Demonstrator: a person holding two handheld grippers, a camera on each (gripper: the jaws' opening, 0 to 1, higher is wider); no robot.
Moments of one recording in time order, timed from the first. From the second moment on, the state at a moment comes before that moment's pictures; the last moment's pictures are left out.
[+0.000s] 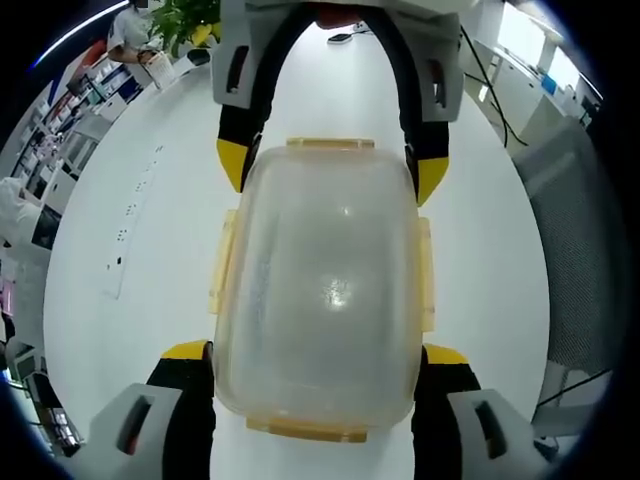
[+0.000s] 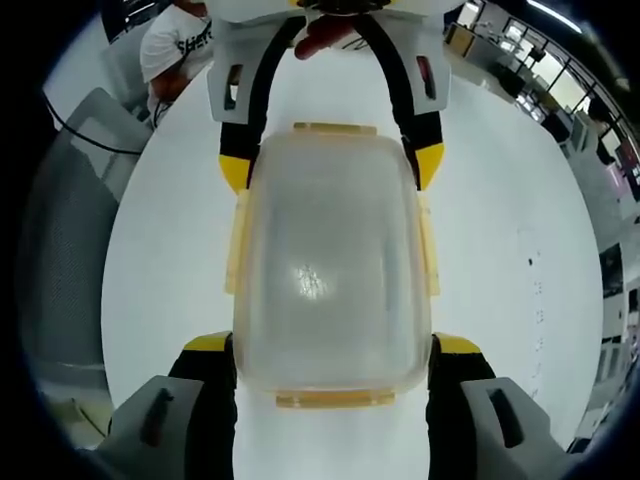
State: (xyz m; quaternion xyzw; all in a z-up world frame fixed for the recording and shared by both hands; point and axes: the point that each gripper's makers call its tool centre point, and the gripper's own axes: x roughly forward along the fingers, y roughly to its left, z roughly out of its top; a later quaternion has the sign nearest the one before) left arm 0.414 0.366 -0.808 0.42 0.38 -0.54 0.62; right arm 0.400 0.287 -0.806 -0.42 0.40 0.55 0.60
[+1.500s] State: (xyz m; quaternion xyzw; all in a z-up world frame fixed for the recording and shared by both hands) left arm 0.414 0.390 -0.788 0.26 0.25 -0.47 0.80; right arm 0.404 0.285 -0.800 -0.16 0.31 0.45 0.82
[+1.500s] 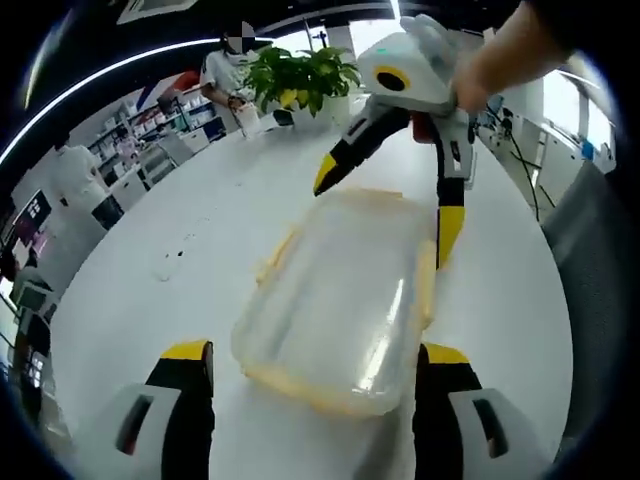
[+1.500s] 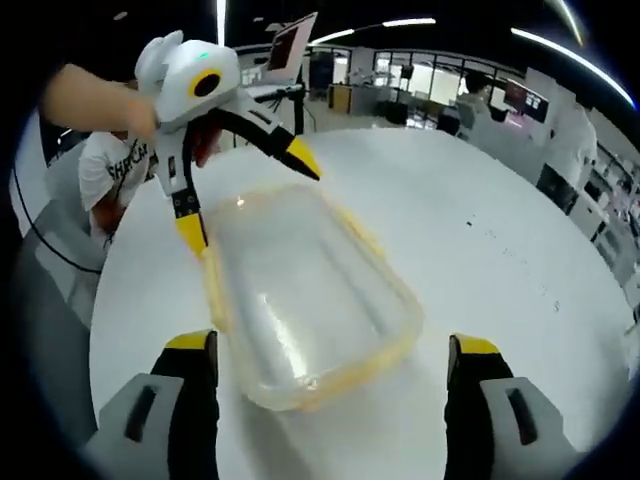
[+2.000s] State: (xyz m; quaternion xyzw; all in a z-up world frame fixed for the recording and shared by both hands) left arm 0.395 0.384 -0.798 0.13 0.22 -0.45 0.86; right arm 0.396 0.287 -0.794 -0.08 0.25 0.41 0.87
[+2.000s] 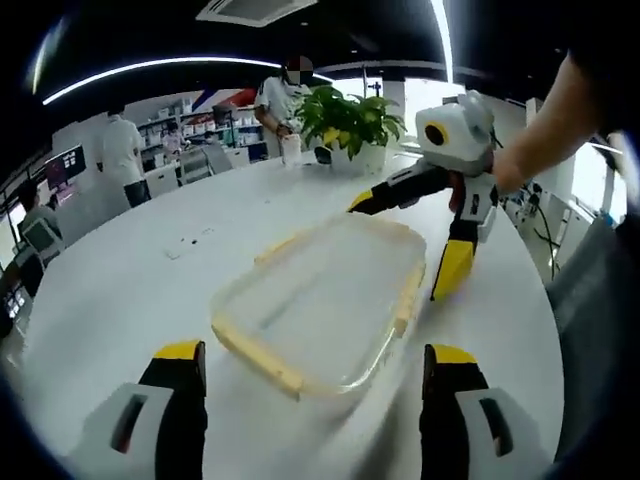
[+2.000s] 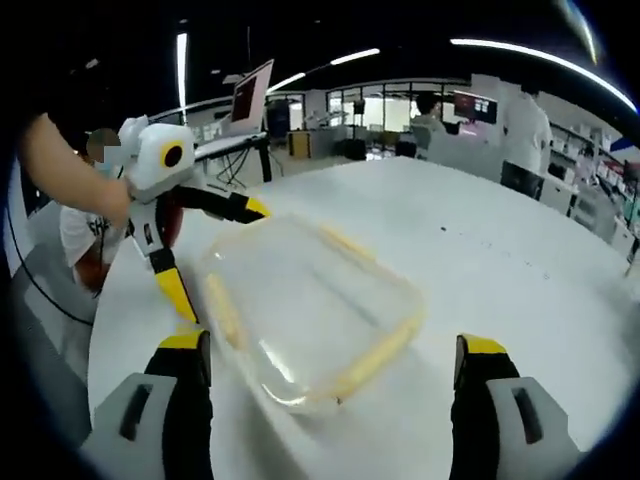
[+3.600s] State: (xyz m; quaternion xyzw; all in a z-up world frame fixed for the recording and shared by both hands) left arm 0.367 0.410 -0.806 0.00 0.25 -0.38 0.89; right arm 0.358 0.264 -0.797 0.00 0.26 0.36 0.90
